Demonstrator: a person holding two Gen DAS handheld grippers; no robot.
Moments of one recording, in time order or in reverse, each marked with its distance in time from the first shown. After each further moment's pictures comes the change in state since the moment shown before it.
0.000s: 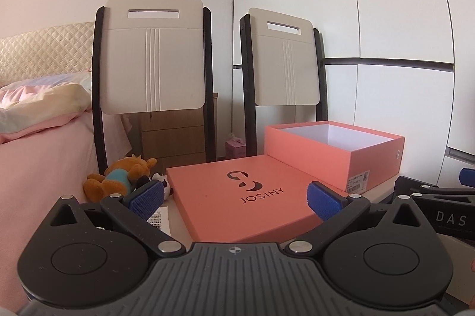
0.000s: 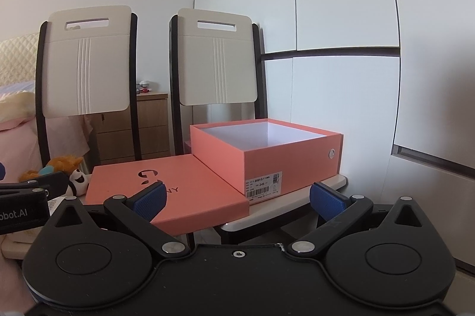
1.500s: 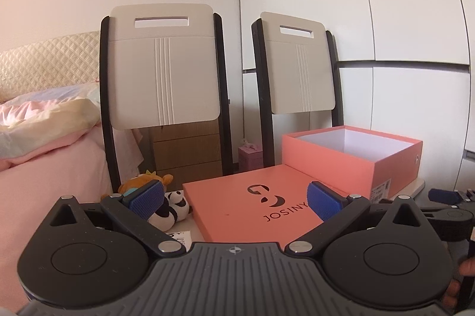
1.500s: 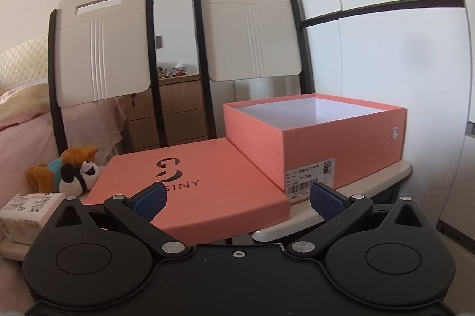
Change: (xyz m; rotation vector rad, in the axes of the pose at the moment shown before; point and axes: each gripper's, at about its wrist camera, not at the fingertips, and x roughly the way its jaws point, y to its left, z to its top) left arm 0.023 0.021 0.025 0.049 0.001 0.041; right arm 0.123 -0.018 -0.015 0.032 0.093 0.267
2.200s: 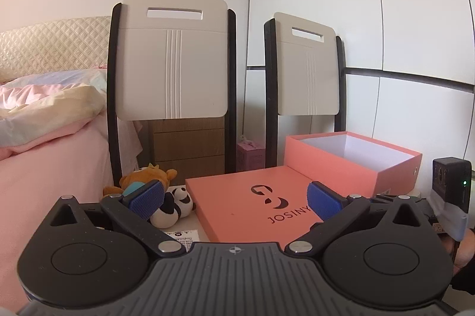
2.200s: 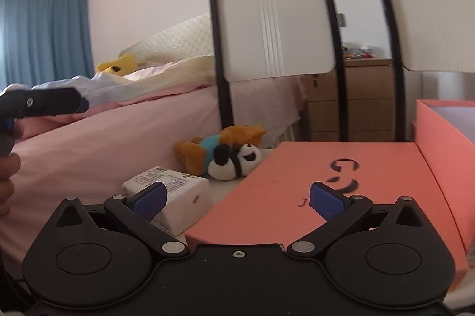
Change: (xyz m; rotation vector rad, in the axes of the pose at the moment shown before) left arm 0.004 0.033 0.011 -0.097 0.012 -0.025; right arm 0.077 0.044 0.024 -0.212 0.076 0.837
